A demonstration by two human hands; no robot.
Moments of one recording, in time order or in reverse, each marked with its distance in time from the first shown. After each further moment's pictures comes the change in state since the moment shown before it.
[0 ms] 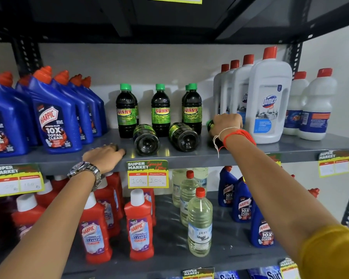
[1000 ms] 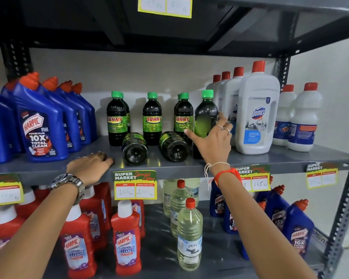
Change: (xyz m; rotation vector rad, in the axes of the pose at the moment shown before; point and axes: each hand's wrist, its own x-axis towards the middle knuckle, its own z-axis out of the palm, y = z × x) left_hand -0.001 0.001 0.003 0.189 0.023 0.048; right_hand -0.026 -0.011 0.032 0.900 0.511 0.204
